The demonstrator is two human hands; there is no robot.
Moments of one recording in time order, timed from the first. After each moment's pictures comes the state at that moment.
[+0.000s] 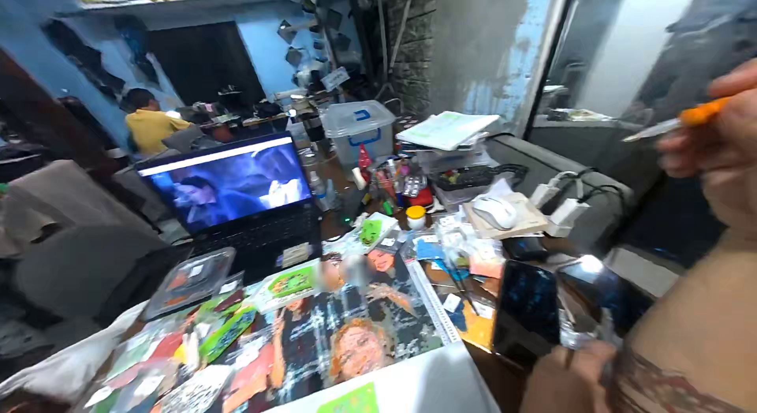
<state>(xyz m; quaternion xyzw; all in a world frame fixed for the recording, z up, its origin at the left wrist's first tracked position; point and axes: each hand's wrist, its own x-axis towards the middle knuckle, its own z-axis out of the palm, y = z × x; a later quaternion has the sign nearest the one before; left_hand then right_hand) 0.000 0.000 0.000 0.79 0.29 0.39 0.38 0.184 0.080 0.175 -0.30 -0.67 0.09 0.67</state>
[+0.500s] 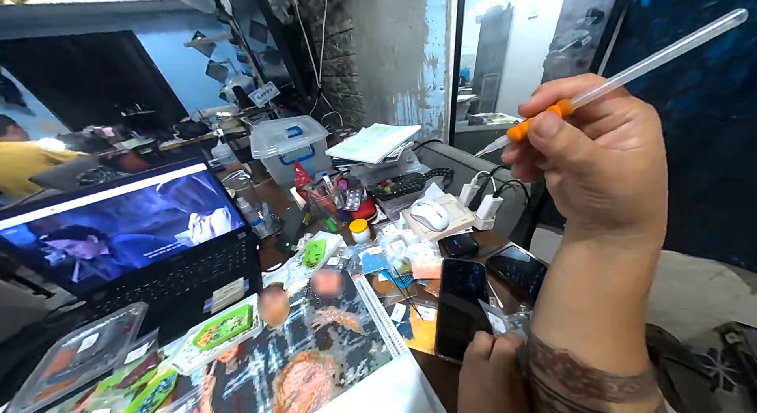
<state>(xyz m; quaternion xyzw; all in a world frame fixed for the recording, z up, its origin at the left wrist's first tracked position) -0.007 0.000 -0.001 0.80 0.29 0.44 0.30 0.150 0.070 0.193 -0.25 -0.68 0.09 0.69</state>
